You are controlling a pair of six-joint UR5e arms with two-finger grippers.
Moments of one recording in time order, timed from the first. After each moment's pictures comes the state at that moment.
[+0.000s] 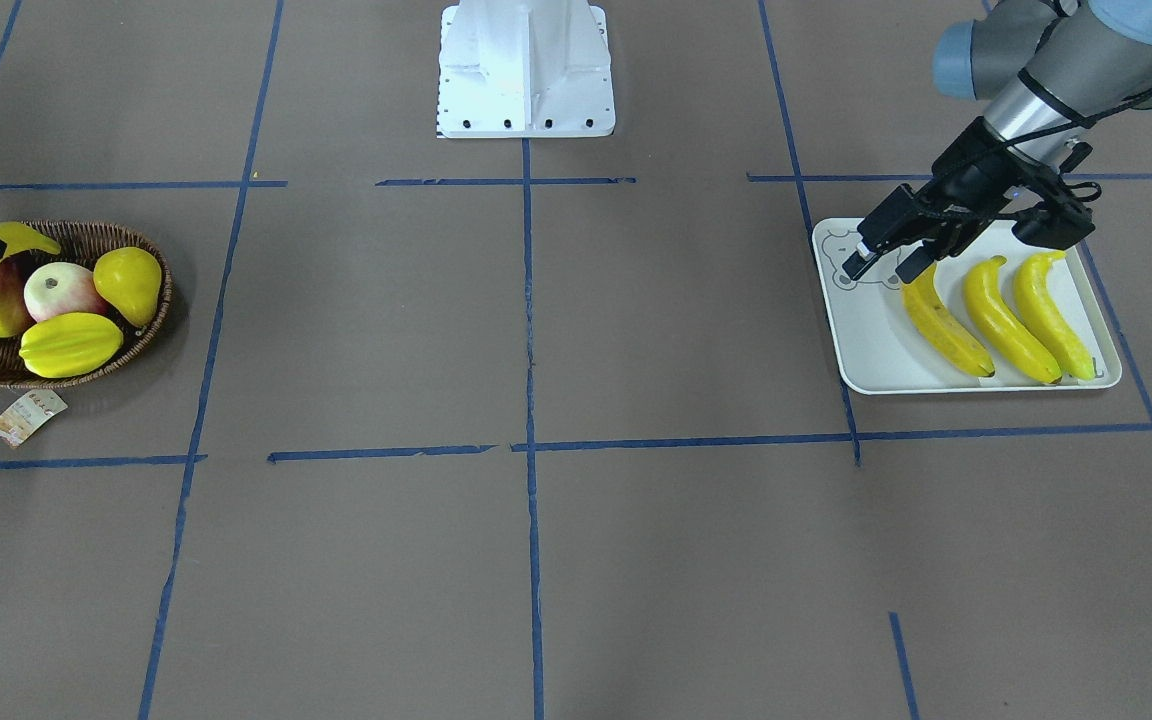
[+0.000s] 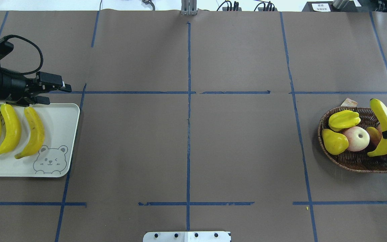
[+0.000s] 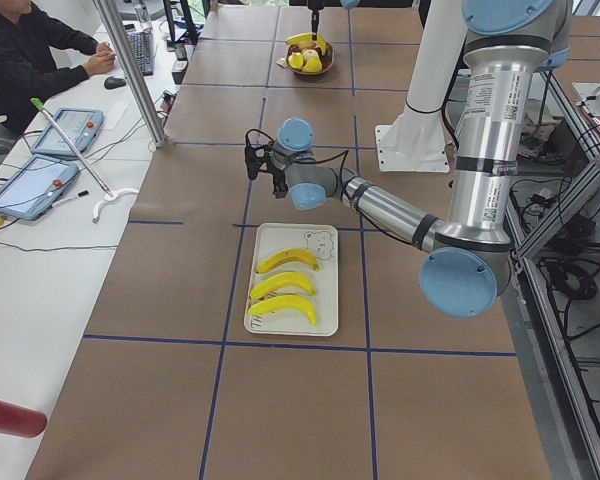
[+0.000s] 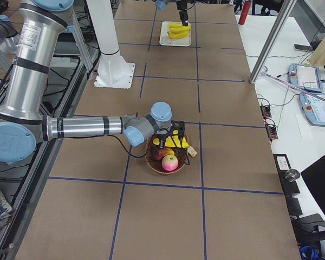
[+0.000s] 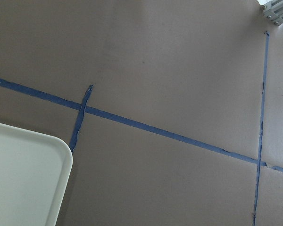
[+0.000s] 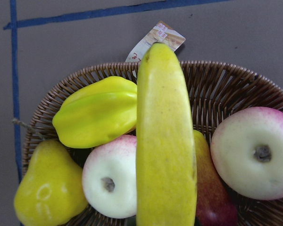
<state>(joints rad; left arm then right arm) -0.92 -1.65 -1.88 -2.35 -2.16 -1.44 1.17 -1.85 1.86 -1.00 2.42 0.74</state>
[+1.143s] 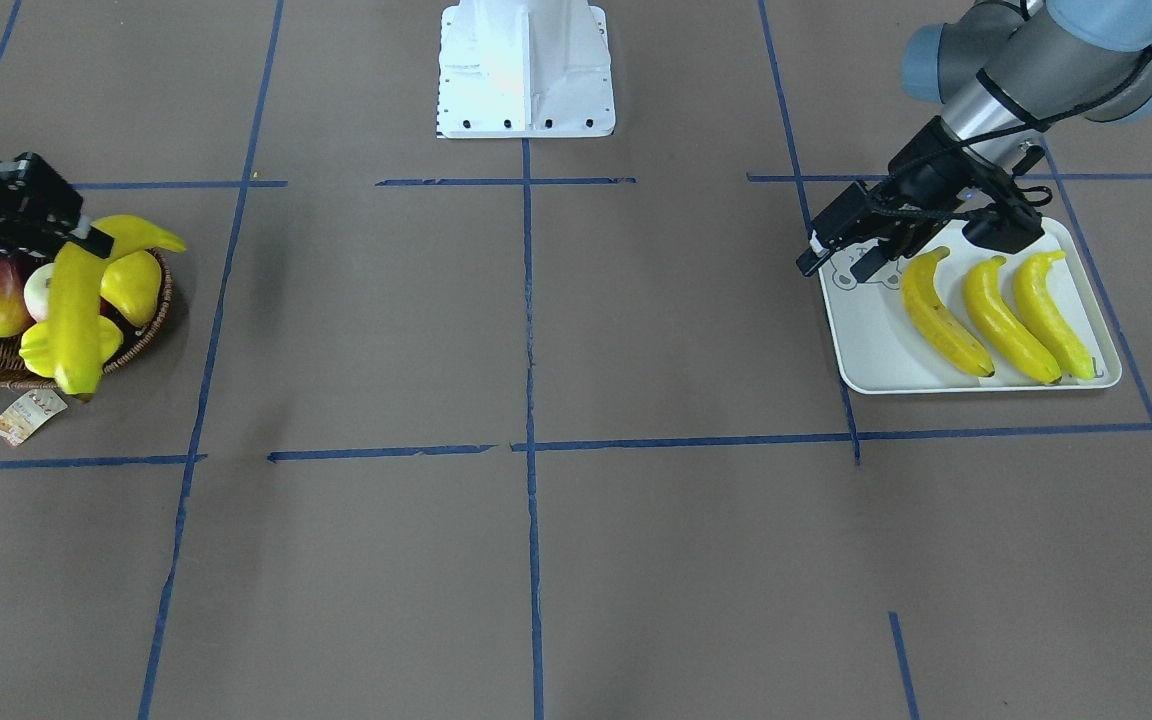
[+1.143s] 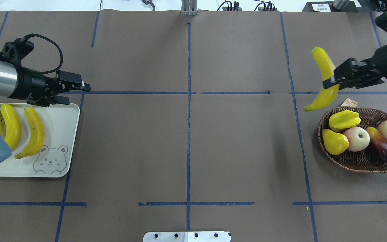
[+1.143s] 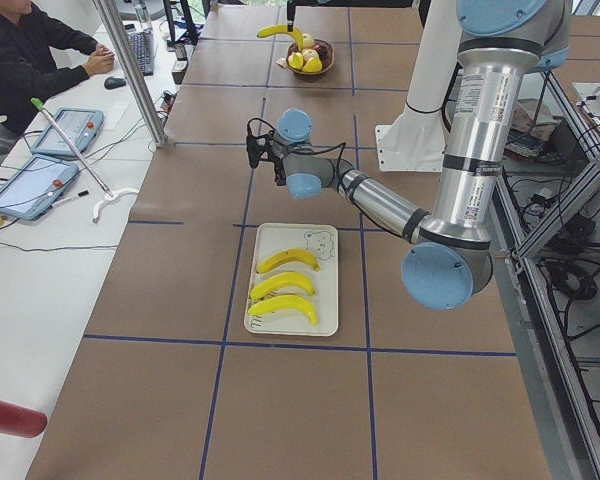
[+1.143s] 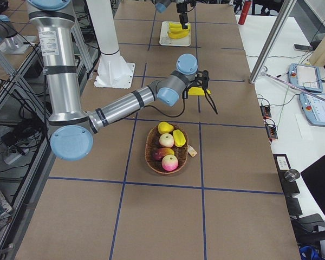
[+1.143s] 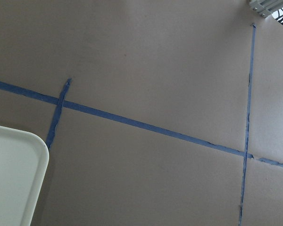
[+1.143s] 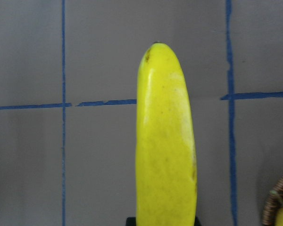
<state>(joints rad) -0.87 -1.75 -1.87 -2.36 -2.15 -1.54 1.10 -1.41 1.92 -1.06 2.53 1.09</state>
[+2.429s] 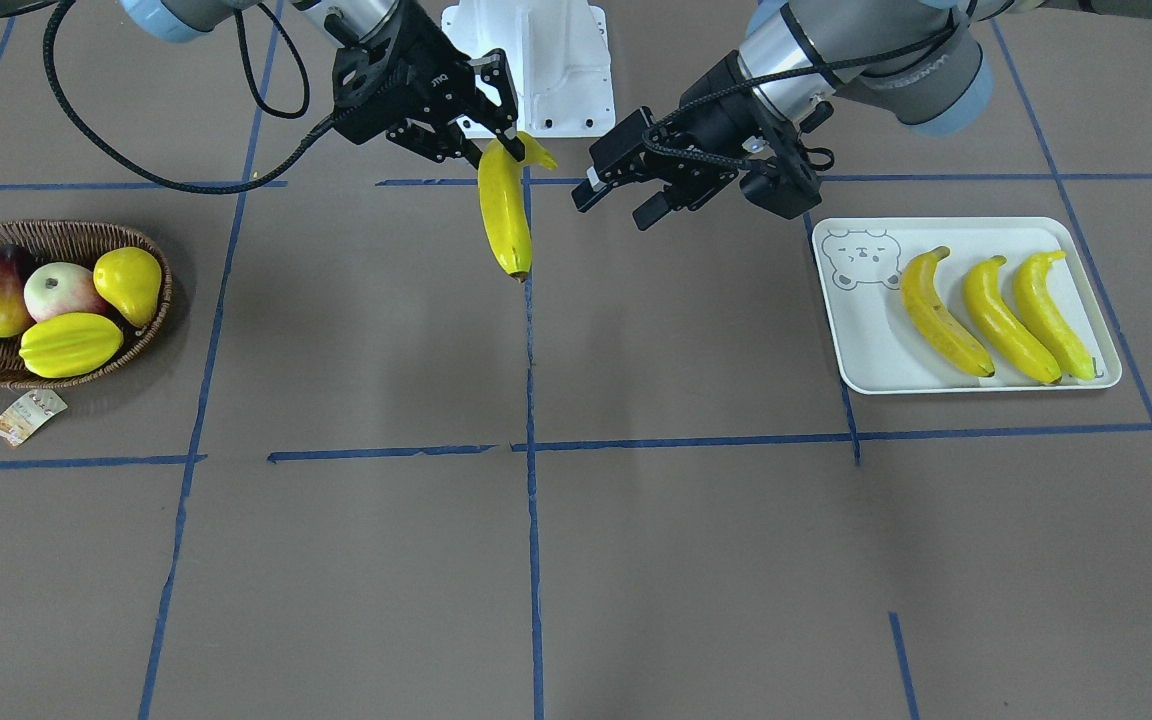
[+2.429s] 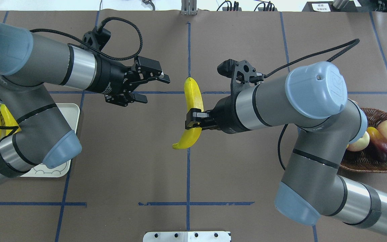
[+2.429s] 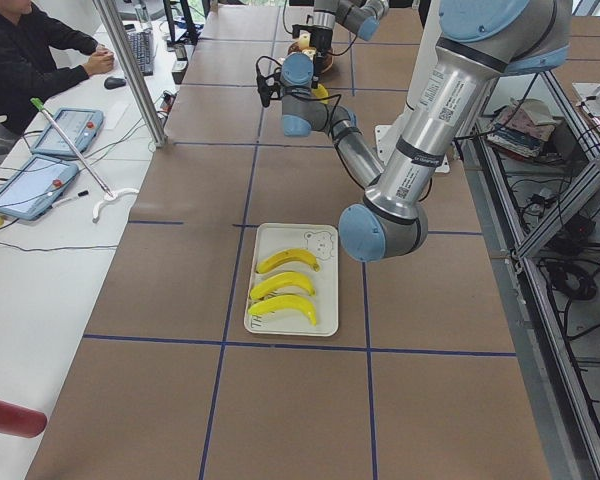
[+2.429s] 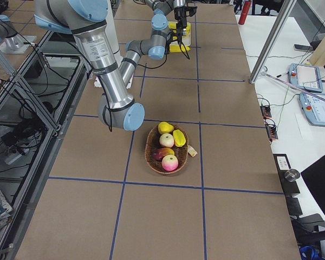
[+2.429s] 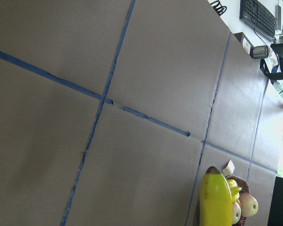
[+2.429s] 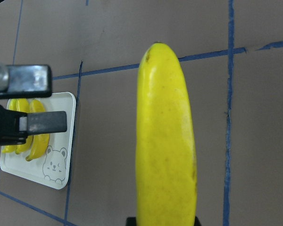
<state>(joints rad) -0.73 -2.10 -1.81 -2.34 -2.12 -1.79 0.53 -1.04 2.02 -1.19 1.96 1.38</state>
